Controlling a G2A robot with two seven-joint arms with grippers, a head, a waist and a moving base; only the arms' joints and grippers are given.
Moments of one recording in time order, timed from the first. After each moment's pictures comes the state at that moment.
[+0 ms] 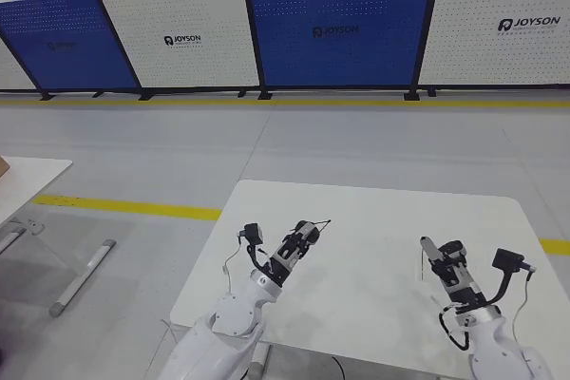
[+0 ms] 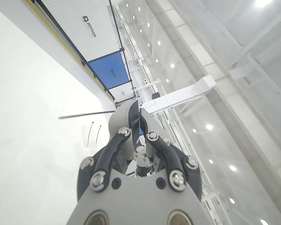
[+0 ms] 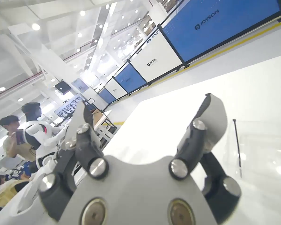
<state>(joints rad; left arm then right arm) 1.50 -1.23 -1.16 -1.66 -0.20 -0.31 -0.04 -1.59 -1.26 1.42 -1.73 -0.50 -0.31 0.08</state>
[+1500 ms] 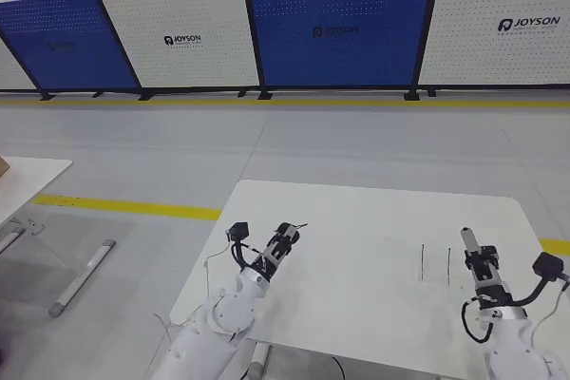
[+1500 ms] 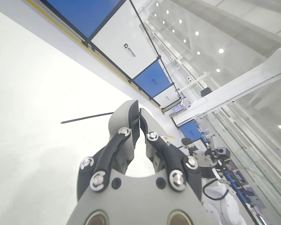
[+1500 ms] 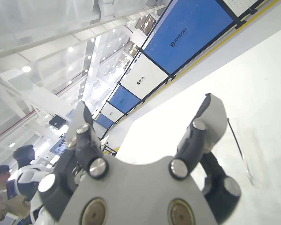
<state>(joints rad) 1.48 -1.22 -1.21 -1.54 0.24 -0.19 0.07 -1.58 -1.26 1.50 -1.68 -0.35 -0.21 0.01</state>
